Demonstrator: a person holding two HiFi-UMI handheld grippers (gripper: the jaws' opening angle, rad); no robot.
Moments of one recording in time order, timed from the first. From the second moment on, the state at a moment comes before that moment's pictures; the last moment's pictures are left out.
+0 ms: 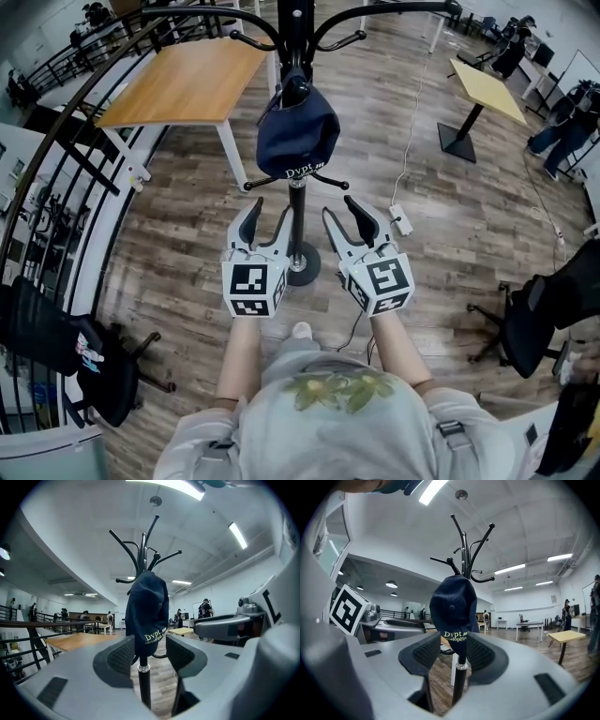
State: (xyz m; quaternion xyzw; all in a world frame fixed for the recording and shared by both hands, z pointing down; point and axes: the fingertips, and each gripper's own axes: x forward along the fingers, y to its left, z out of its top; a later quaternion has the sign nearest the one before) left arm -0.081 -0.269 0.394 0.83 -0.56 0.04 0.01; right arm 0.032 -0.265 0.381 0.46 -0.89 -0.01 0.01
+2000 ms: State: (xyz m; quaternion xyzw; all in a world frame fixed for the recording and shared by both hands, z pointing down) left arm -0.095 -0.341 0.363 0.83 -0.56 0.00 -0.03; right arm 0.014 -0.349 0.361 0.48 -0.87 -0.03 -0.04
